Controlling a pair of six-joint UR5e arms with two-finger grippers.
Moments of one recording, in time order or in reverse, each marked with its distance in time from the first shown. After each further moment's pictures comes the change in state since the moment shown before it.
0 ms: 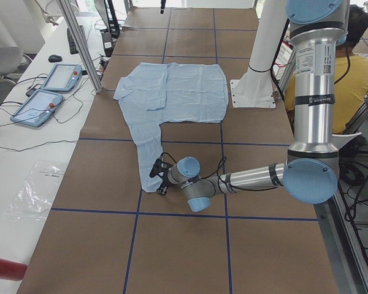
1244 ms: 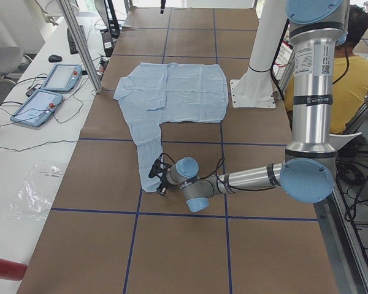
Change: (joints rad) left arm 0.002 -0.012 0.019 -0.002 -0.001 0.000; right arm 0.000 0.001 -0.001 0.000 -0.002 -0.001
